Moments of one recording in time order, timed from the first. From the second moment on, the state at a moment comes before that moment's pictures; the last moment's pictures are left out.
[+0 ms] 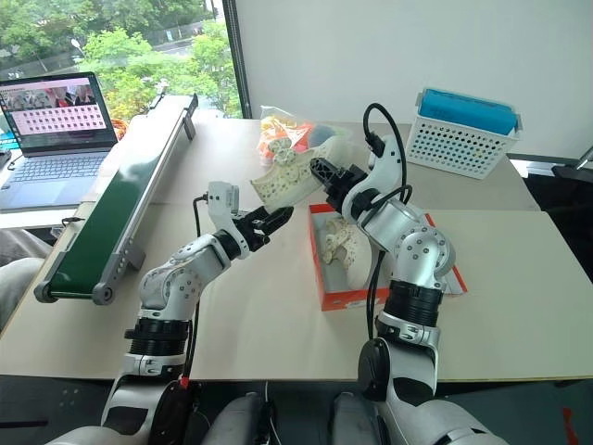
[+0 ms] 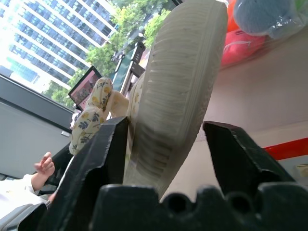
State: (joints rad) left arm -0.58 0.12 0.09 0.06 -0.51 0.65 -0.37; right arm -0.84 0.01 -0.45 0.00 0.82 1.03 -0.12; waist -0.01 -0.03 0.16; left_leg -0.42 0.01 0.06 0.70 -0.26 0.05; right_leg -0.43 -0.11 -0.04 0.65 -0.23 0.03
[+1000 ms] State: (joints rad) left arm -0.50 0.29 -0.10 -0.01 -0.36 0.50 -0.64; right arm -0.99 -0.74 -0.12 0.21 0.79 1.38 0.25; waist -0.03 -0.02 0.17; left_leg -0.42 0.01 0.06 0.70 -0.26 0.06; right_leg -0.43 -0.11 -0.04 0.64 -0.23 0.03
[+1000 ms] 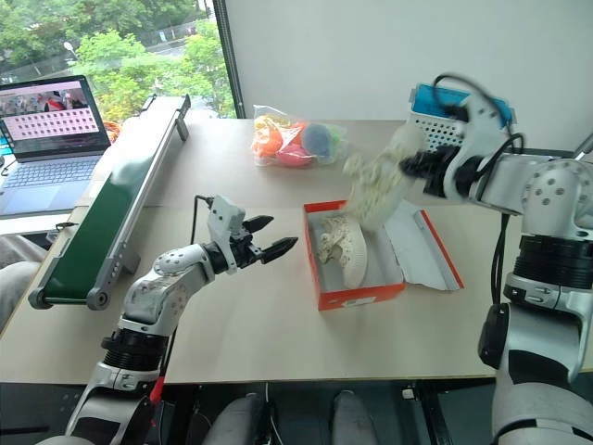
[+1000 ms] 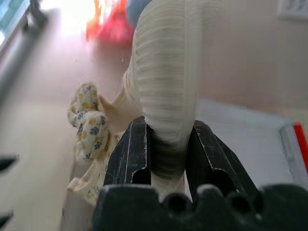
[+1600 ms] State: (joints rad) left arm -0.45 0.27 -0.11 -0.01 -0.33 0.50 -0.64; right arm -1.13 -0.77 0.15 0.33 0.59 1.34 0.65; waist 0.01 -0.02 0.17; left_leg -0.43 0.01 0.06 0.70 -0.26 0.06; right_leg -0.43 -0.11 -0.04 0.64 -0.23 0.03
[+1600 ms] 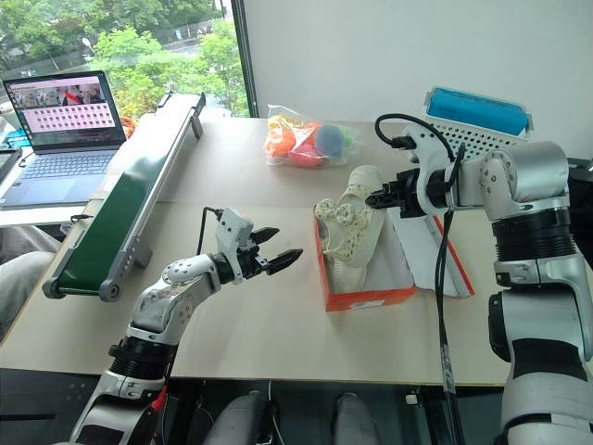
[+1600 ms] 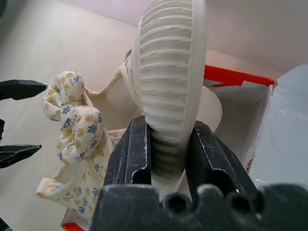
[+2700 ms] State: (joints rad) left arm -0.41 0.26 -0.13 -0.10 -0.34 0.55 -0.61; right arm -1.02 -0.61 -0.01 0.49 0.46 1.31 0.67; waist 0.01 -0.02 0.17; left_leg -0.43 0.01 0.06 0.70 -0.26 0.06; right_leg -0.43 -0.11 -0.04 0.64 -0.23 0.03
